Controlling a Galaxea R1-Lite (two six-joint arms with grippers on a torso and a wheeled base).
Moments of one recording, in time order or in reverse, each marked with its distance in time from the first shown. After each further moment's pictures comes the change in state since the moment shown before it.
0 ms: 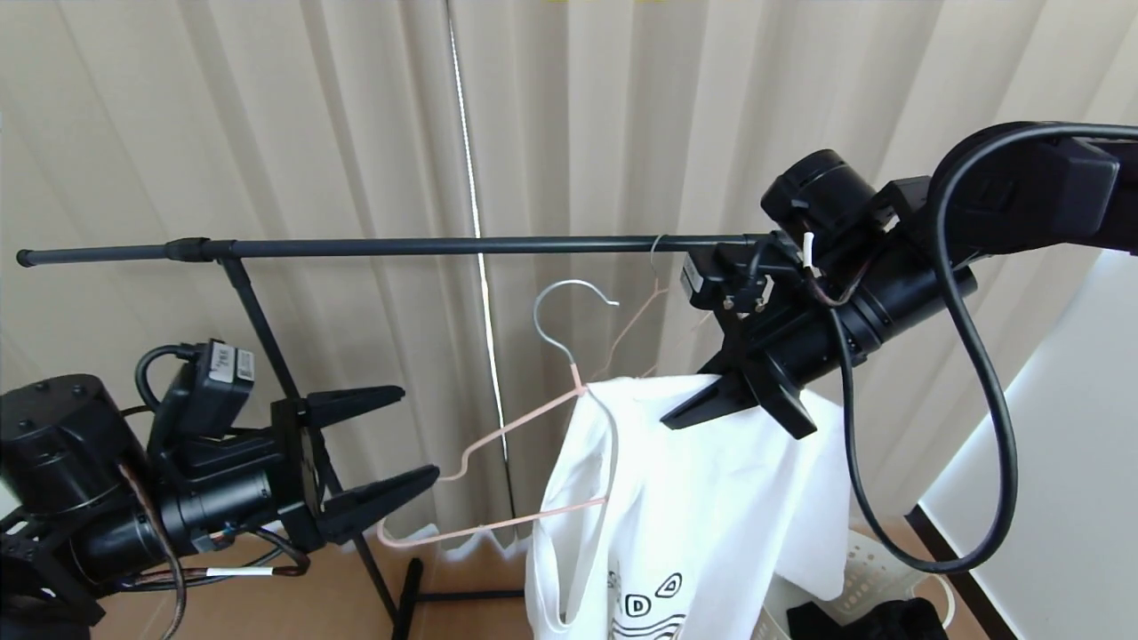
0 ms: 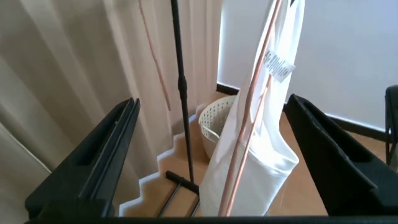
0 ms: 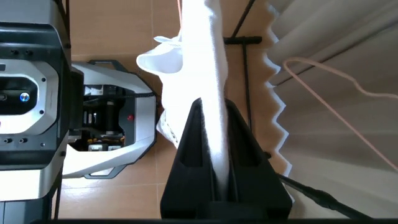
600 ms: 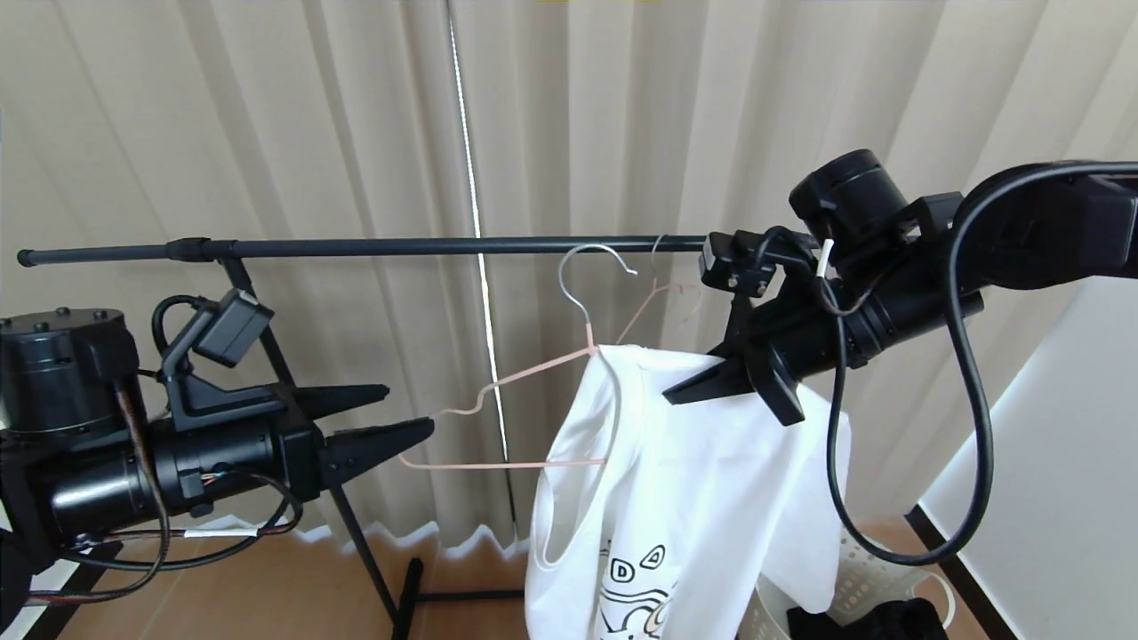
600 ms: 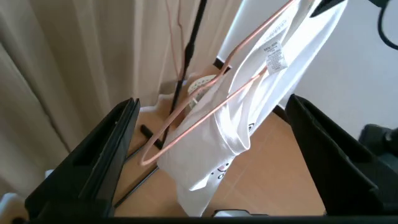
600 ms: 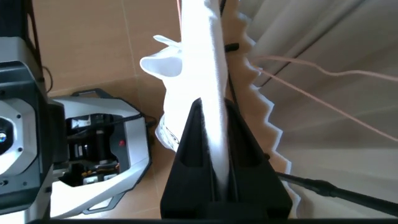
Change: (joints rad) left arm -0.041 -0.179 -0.257 0.703 0.203 -0.102; right arm -0.050 -0.063 0.207 -0.305 -0.003 0.177
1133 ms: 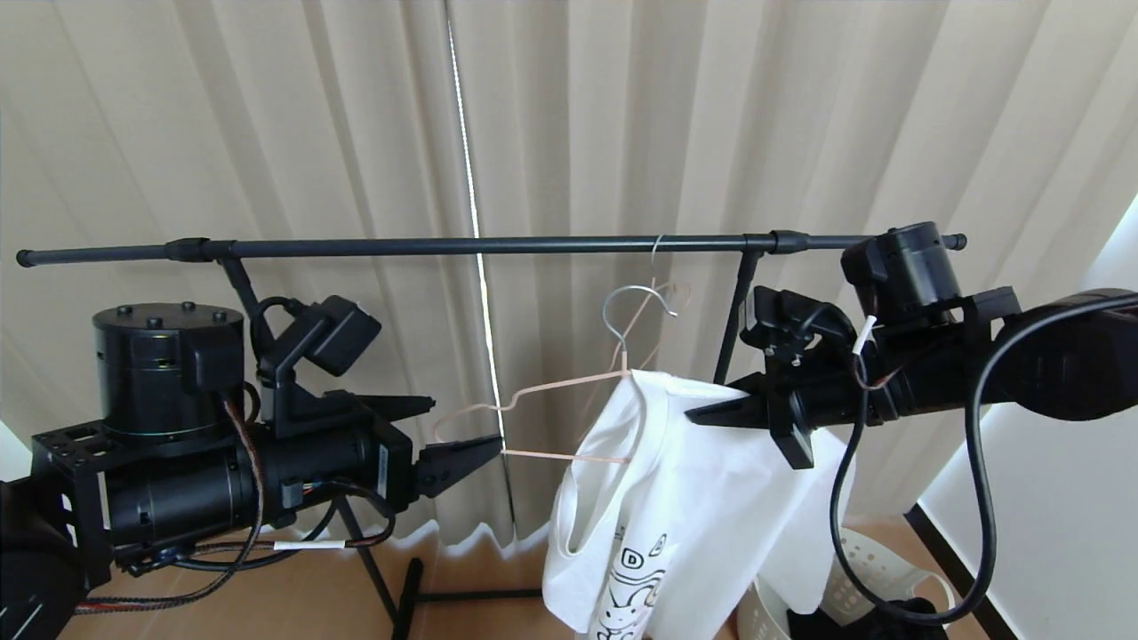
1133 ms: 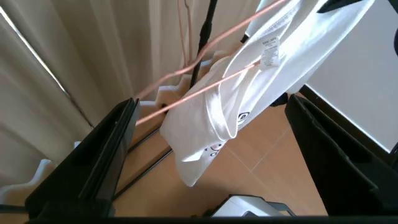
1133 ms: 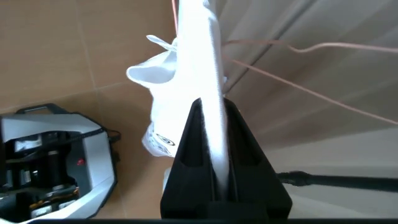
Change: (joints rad) left arm -0.270 0.007 -0.089 0.167 0.379 0.020; right arm -0.059 -0.124 0.495 -0.566 -0.033 0.015
